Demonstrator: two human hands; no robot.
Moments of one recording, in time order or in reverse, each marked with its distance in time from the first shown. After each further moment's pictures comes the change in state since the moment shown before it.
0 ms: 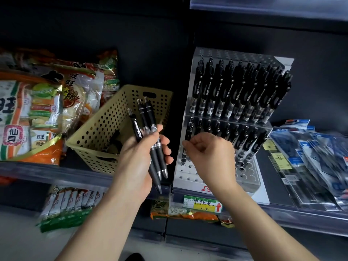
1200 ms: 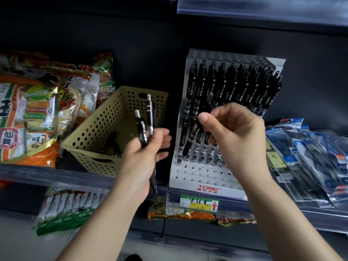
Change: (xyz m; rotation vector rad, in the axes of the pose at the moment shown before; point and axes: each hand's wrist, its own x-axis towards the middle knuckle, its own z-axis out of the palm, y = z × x) left_hand 0.001 -0.011 0.002 0.324 -0.034 0.112; right_hand 0.012 -0.030 -0.061 0.509 0.073 -0.016
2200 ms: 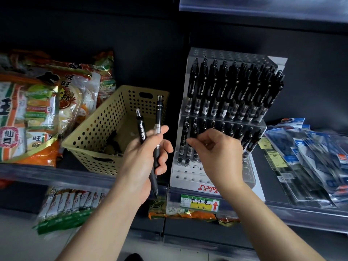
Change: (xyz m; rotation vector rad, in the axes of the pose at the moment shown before) left_hand -0.003 0.007 0.000 -0.192 -0.067 -0.100; right_hand -0.013 0.056 0.019 -0.536 0.009 -0.142
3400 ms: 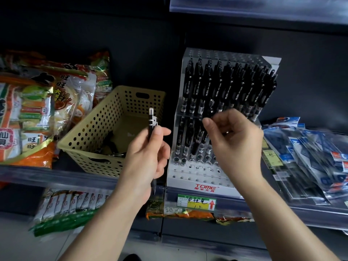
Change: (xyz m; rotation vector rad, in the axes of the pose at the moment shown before) left_hand -0.004 -0.006 0.006 0.195 -0.029 0.132; right_hand 0.012 -0.015 -0.038 0.151 0.139 -0.027
